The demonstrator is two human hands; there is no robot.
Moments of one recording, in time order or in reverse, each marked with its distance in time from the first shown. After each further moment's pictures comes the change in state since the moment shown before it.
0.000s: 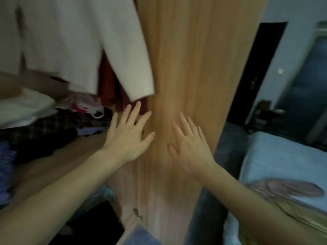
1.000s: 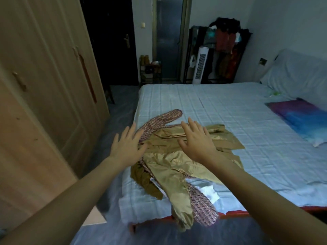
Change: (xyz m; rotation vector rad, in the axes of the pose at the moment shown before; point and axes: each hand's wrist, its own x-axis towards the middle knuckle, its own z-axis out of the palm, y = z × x) left_hand -0.102 0.459 0.152 -0.200 -0.447 0.624; right_hand -0.402 0.328 -0.105 -0.192 -0.109 0.809
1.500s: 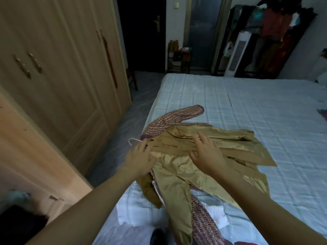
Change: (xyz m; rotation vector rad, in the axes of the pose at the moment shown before) left_hand 0.087 0.033 0.108 -0.048 -0.092 -0.182; right_hand 0.089 0.095 0.088 0.049 -0.164 -0.099
